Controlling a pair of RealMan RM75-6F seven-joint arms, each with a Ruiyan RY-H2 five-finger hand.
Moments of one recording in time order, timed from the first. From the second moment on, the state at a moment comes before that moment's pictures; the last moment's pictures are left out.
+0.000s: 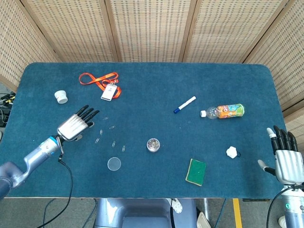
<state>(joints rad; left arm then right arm) -0.72 -1.59 0.07 -0.64 1.84 1.10 -0.18 0.10 -1.22 0.13 -1.50 -1.44 1.51 -0.12</state>
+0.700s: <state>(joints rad) -0.80 -1.71 0.11 -0.54 1.81 1.04 -0.17 0.11 -1.23 0.13 -1.48 -1.42 1.49 -0.12</state>
